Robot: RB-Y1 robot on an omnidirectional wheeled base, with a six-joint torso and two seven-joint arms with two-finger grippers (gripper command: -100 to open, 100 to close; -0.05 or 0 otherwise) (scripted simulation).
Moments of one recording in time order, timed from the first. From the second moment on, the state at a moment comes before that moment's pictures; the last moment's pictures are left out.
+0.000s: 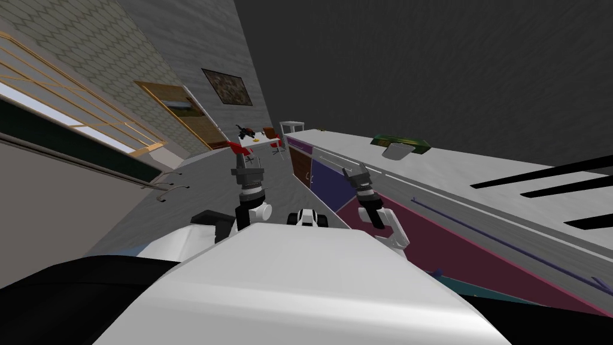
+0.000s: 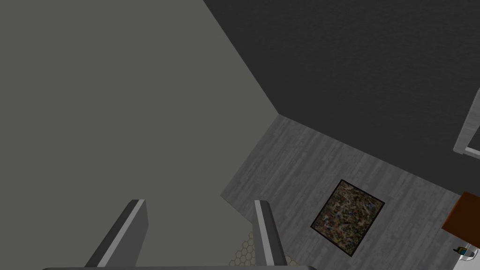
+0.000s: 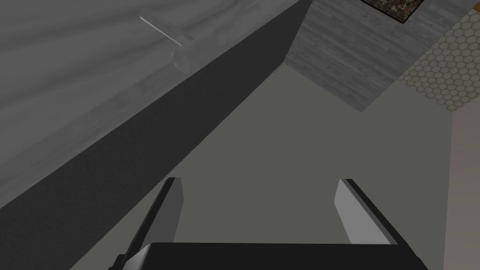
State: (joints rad) left arm 0.46 0.04 -0.04 -2.32 0.12 -0.56 0.06; right arm 0.35 -0.28 -0.17 -2.08 0.55 -0.50 0.78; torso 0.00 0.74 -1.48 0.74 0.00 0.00
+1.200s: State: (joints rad) left arm 0.46 0.04 -0.04 -2.32 0.12 -0.56 0.06; right arm 0.30 -0.37 -0.25 -1.94 0.83 -0.44 1.07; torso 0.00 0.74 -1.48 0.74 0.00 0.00
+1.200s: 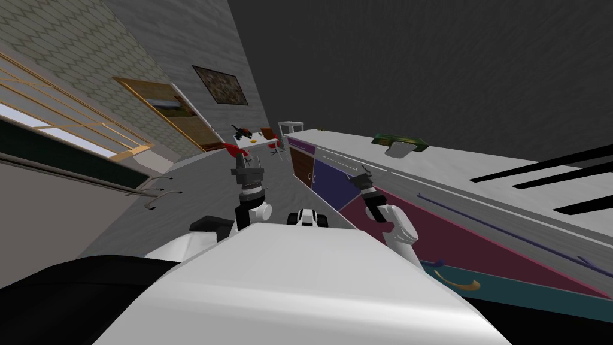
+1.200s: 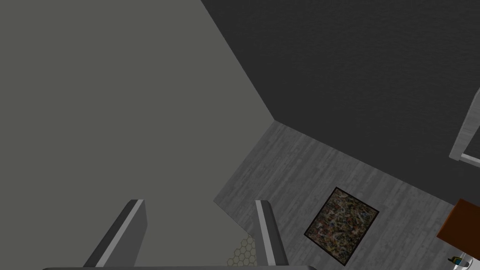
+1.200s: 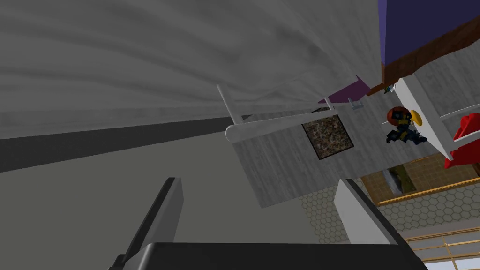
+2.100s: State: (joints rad) left arm 0.46 0.04 -0.04 -2.32 0.12 -0.56 0.06; right arm 0.24 -0.47 -0.32 -1.82 1.06 -0.40 1.31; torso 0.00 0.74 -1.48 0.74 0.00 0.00
